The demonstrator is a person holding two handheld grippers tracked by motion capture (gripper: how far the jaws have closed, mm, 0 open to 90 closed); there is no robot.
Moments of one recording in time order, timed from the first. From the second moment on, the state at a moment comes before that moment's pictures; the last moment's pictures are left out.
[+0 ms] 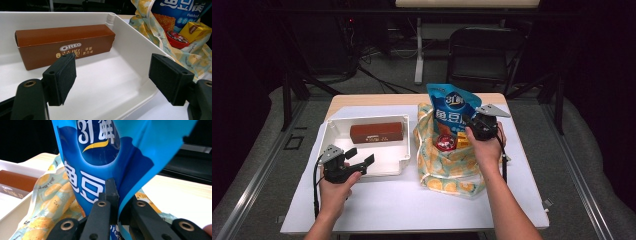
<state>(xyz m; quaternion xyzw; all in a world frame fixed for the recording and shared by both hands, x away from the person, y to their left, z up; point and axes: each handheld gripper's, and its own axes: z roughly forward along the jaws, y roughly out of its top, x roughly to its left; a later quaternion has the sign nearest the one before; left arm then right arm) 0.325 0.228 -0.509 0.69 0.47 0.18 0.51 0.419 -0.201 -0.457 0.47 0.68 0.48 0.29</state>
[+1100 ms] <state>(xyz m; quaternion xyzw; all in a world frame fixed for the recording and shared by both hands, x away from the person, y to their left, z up) 0.326 0.223 -0.508 0.69 0.47 0.19 0.51 0.407 -0.195 -0.405 0.44 0.67 0.52 0.30</state>
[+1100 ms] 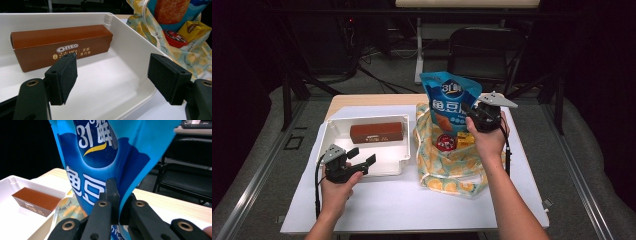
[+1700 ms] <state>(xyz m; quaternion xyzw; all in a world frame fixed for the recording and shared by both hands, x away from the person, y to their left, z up) 0.325 0.224 -0.498 0.69 0.46 0.19 0.52 0.394 -0.184 -0.381 0.42 0.67 0.54 0.30</state>
